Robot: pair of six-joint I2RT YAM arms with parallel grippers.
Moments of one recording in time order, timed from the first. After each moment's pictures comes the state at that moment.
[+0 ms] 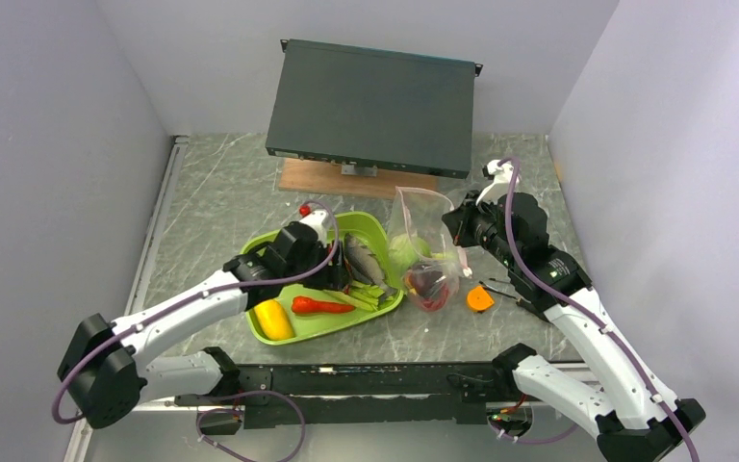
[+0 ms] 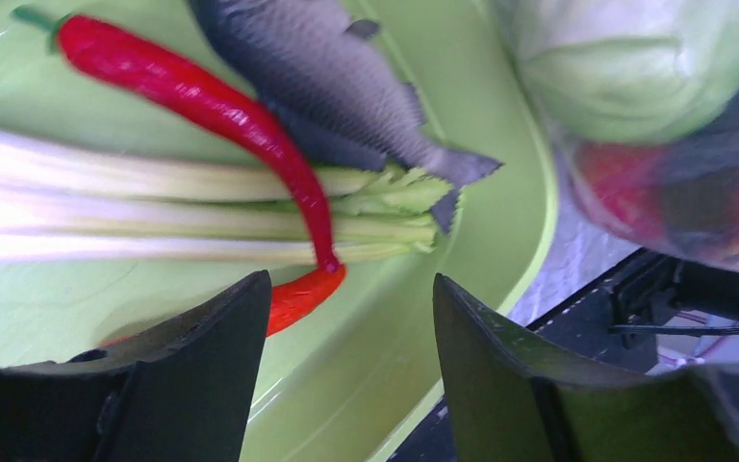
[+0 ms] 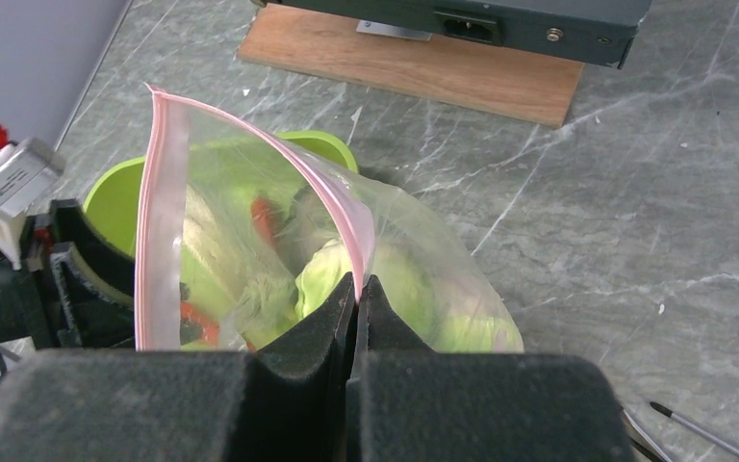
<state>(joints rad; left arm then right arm) -0.77 1.12 0.75 -0.34 0.01 -0.59 0.50 0.85 0.99 -0.48 0.06 0.36</state>
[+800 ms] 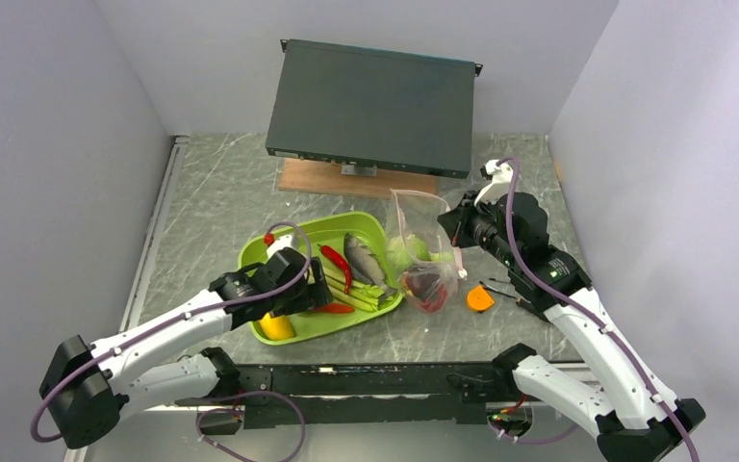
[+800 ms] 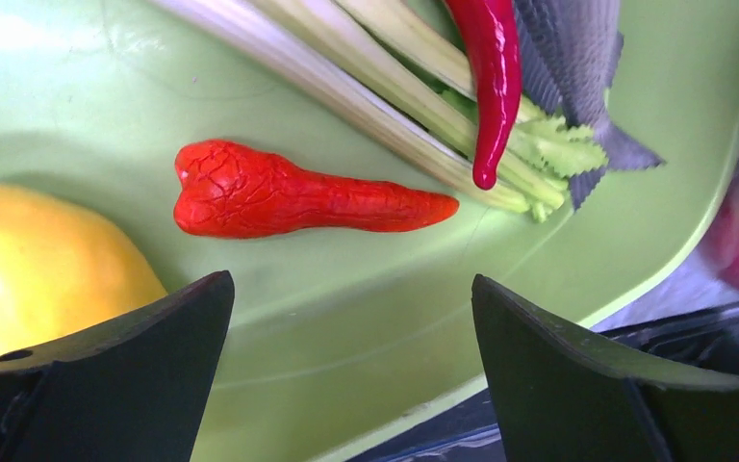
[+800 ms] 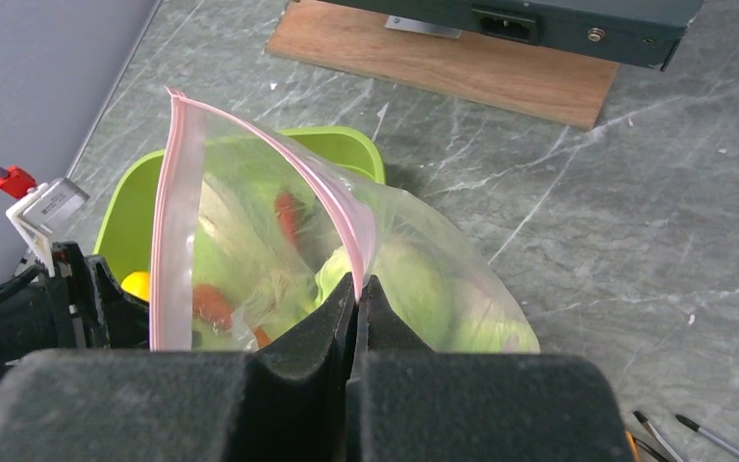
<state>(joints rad) -0.83 1.01 0.65 -0.57 -0.16 -0.90 0.50 0.85 0.99 -0.47 0.00 0.37</state>
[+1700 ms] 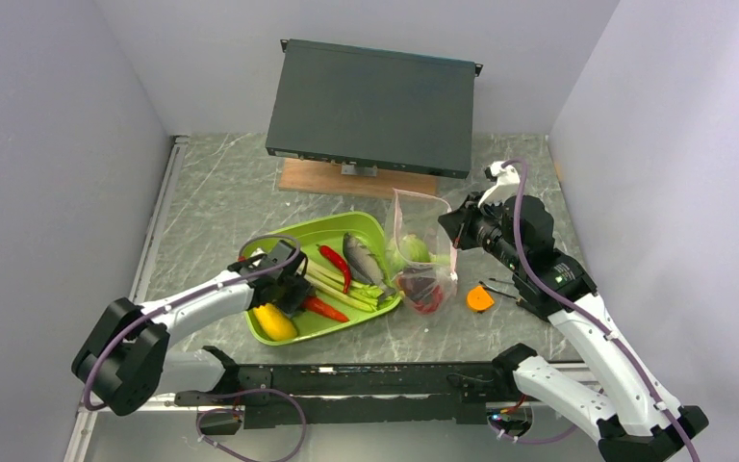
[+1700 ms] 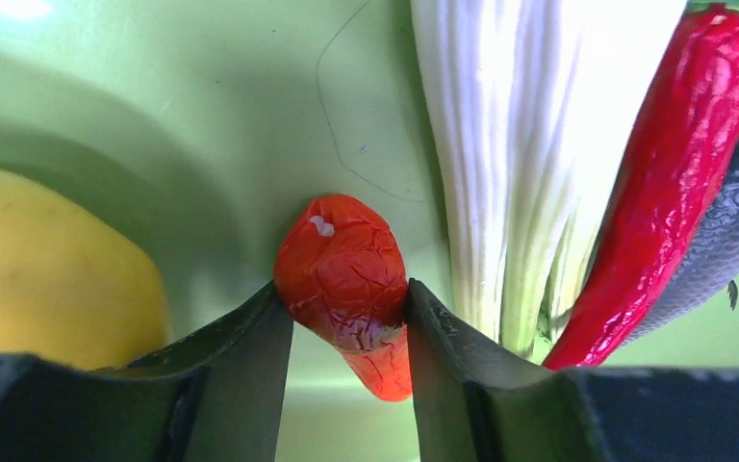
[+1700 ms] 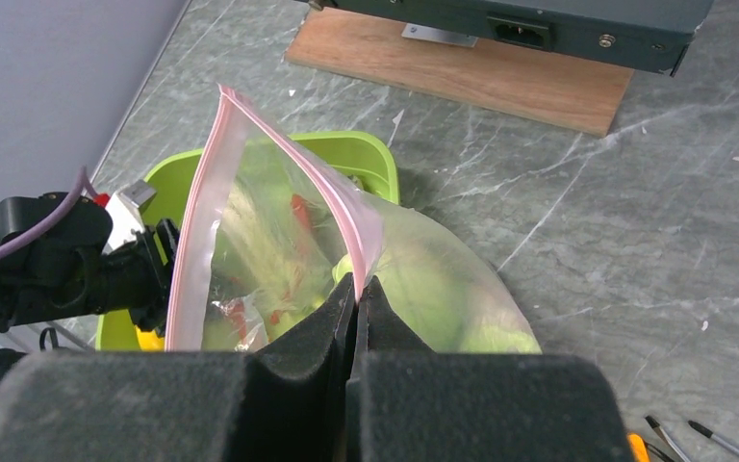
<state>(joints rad) -0.62 1.25 0.59 -0.49 -0.10 -1.49 0.50 0.82 0.99 -0.47 -0.03 0.38</state>
